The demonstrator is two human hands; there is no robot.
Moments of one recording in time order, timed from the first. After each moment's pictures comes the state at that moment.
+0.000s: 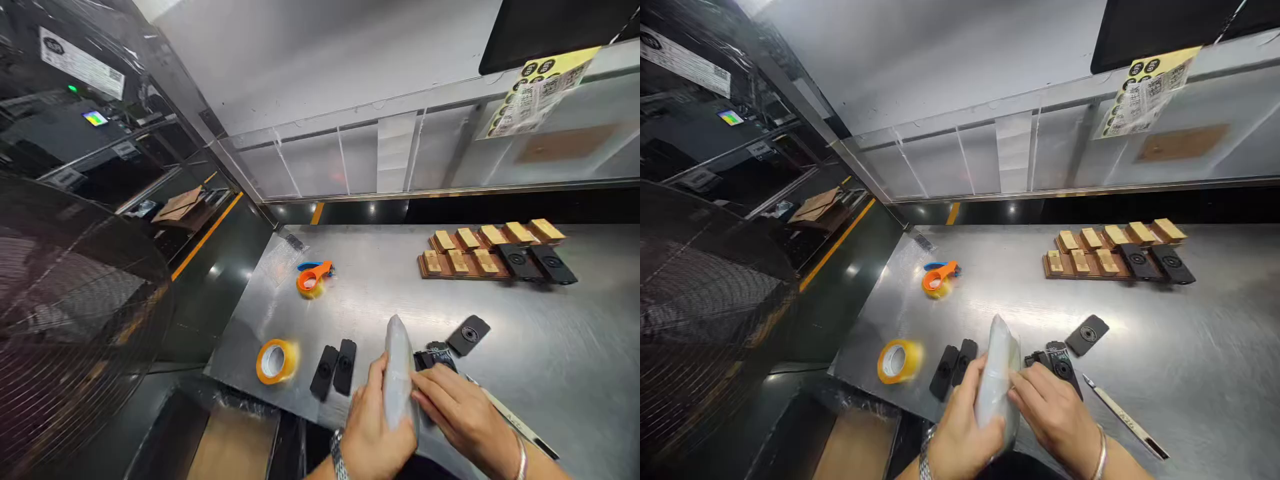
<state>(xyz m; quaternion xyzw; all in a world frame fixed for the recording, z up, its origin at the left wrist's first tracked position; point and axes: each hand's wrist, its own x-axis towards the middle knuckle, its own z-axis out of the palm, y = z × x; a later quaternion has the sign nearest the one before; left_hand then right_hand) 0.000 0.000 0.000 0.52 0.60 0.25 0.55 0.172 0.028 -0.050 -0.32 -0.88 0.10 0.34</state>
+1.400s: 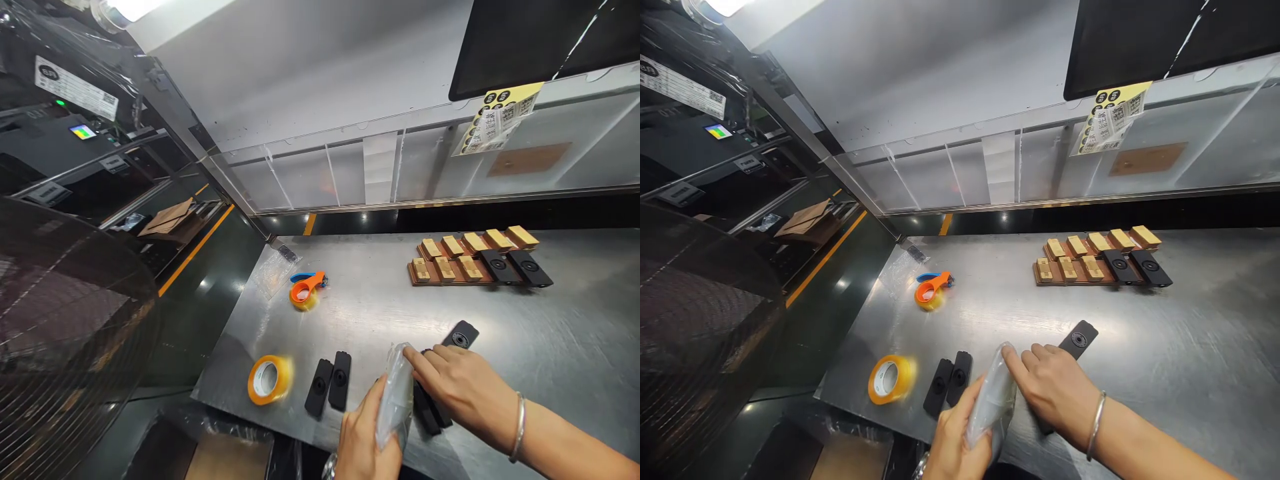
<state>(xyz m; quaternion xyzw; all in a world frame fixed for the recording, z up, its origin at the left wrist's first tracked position) 0.001 -0.023 -0.022 0.56 0.67 0.22 0.44 0.186 0.068 -0.011 -0.32 -0.93 -0.11 0.14</state>
